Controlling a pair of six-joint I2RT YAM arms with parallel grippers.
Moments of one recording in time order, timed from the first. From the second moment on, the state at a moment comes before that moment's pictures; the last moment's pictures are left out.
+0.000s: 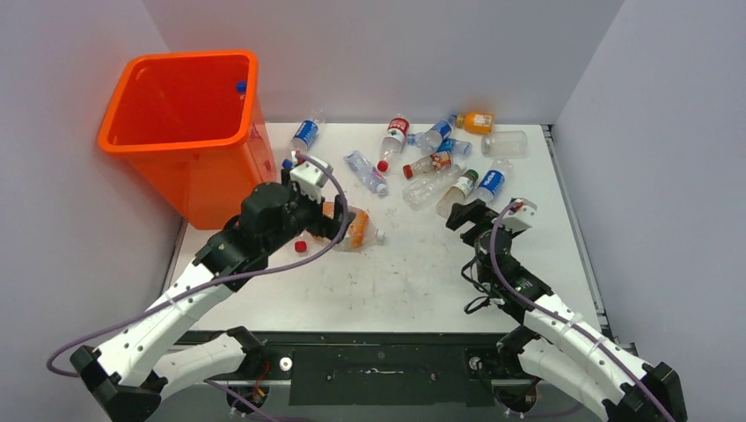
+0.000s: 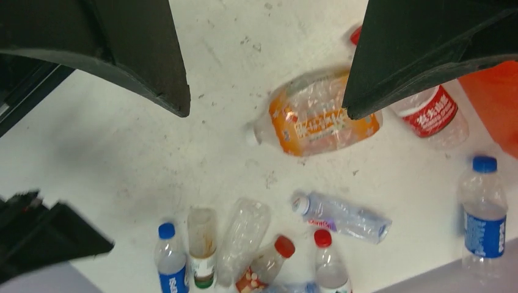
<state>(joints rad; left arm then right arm) -0.73 1.03 1.12 -0.36 -0.08 -0.14 0.68 0.77 0.46 0.07 0.67 0.65</state>
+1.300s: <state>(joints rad) -0.65 0.56 0.69 -0.16 -0.13 -0.17 0.11 1.53 0.55 0.48 0.24 0.89</state>
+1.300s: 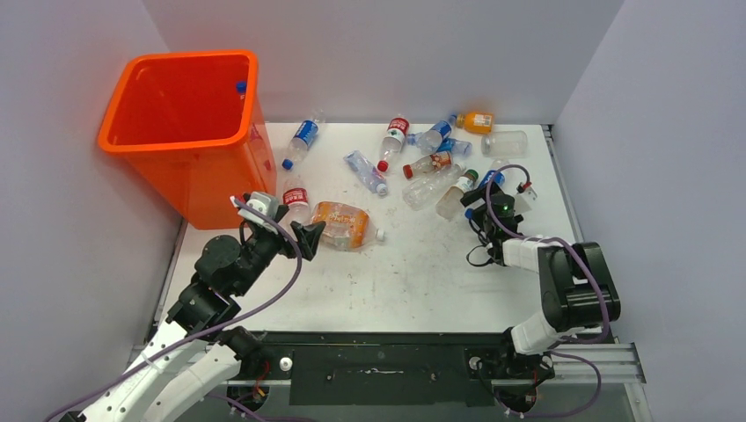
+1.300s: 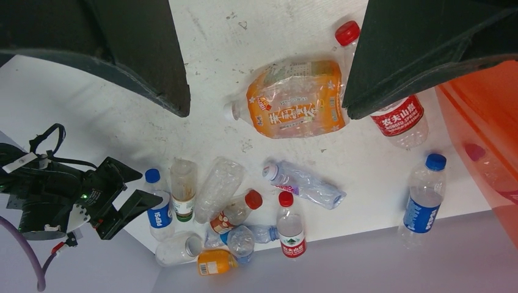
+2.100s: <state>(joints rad) -0.69 0.53 0.69 -0.16 -0.15 -0.17 0.13 1.58 0.49 0.60 0.15 0.93</state>
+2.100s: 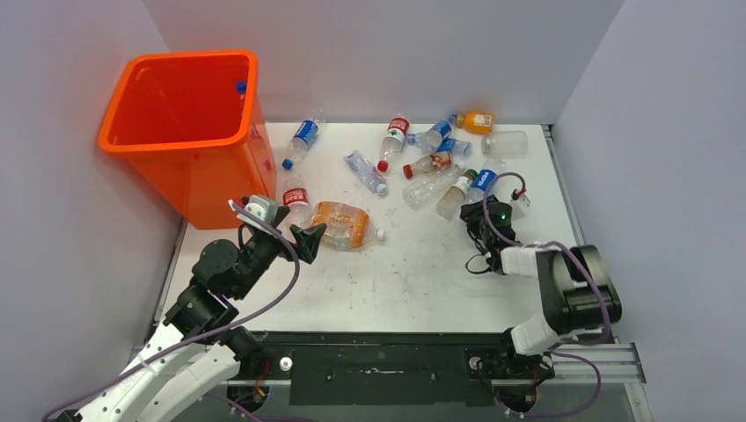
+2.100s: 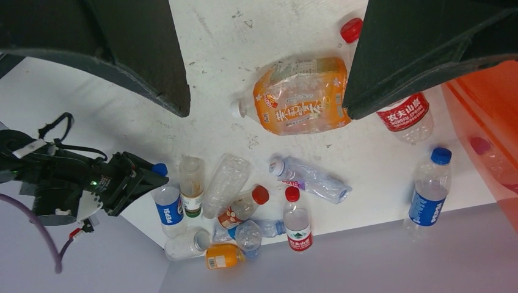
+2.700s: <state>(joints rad) -0.74 0.40 0.50 0.08 0.16 -0.08 0.55 0.52 0.40 0.06 -0.24 0.78</state>
